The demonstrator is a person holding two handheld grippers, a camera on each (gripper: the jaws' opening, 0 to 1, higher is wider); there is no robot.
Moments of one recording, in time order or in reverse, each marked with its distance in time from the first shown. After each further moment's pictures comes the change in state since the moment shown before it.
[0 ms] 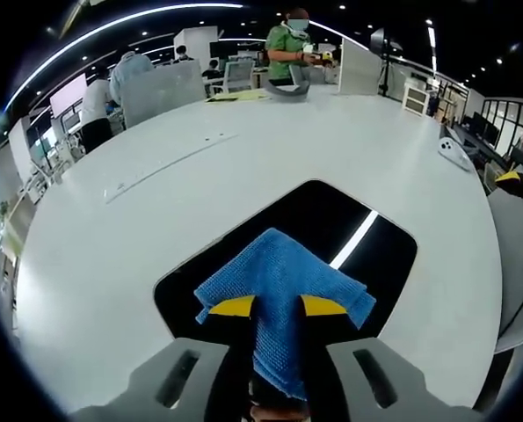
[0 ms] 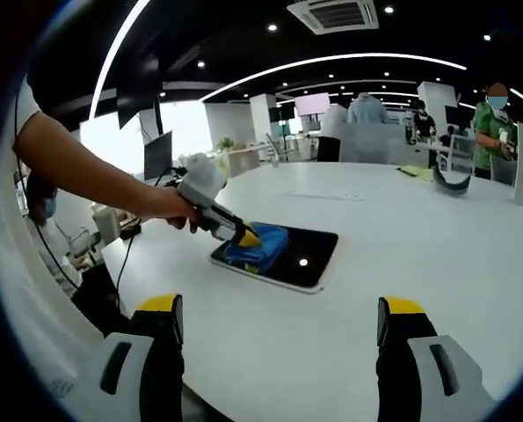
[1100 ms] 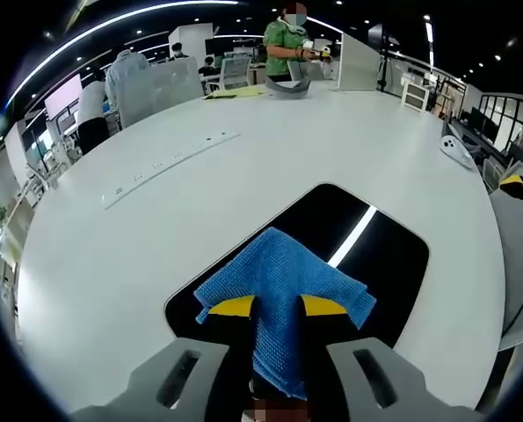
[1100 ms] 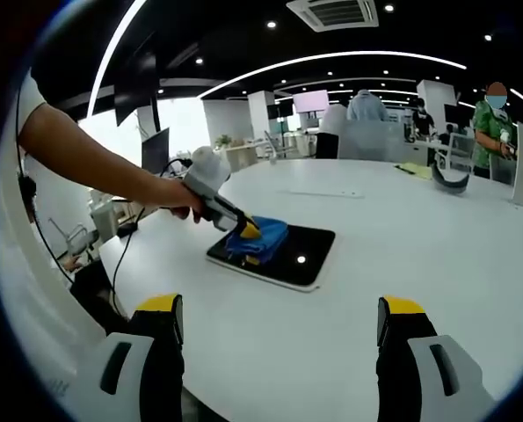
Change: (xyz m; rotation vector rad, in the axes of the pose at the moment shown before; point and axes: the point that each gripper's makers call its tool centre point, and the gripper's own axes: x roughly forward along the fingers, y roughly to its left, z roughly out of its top) left arm 0.009 0.015 0.010 0.016 0.023 -0.012; right arm 0.004 -0.005 -0.002 0.001 0.015 -0.011
